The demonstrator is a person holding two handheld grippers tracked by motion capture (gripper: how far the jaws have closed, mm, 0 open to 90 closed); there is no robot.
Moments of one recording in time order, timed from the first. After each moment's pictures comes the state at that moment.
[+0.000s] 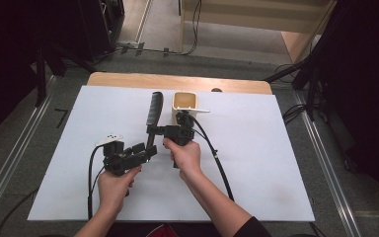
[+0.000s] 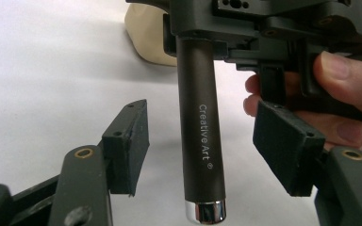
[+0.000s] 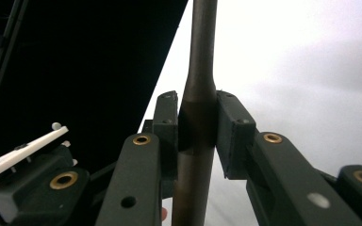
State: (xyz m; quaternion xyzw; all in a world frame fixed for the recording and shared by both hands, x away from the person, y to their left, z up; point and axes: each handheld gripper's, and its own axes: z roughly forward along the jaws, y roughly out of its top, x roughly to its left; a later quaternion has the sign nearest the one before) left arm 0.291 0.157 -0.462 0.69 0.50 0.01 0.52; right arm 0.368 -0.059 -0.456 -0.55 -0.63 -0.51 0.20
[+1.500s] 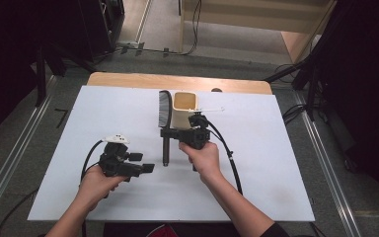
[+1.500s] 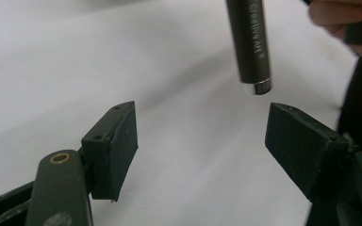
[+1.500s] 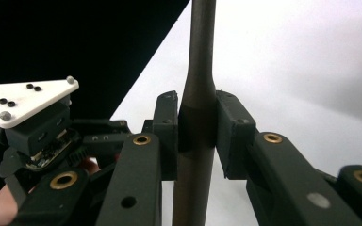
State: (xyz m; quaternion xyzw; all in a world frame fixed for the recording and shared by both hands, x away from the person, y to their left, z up) left arm 0.297 0.169 -0.454 0.83 0.38 -0.04 0.41; right arm 0.348 -0.098 -0.438 -0.48 -0.70 -0.51 0.13
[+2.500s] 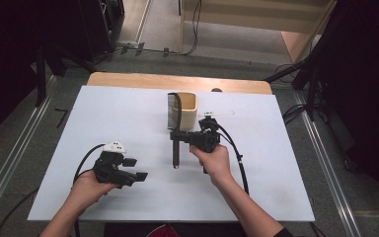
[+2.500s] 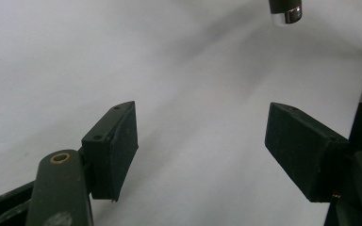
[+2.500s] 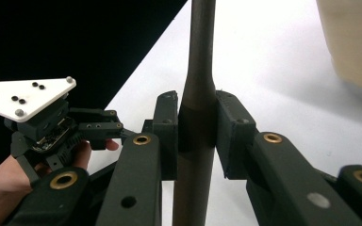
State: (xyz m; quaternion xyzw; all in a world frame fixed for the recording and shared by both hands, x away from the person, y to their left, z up) left arm 0.286 0.185 -0.466 0.86 0.34 -0.02 0.38; right arm 0.341 -0.124 -0.444 -0.46 -0.71 -0.52 0.11
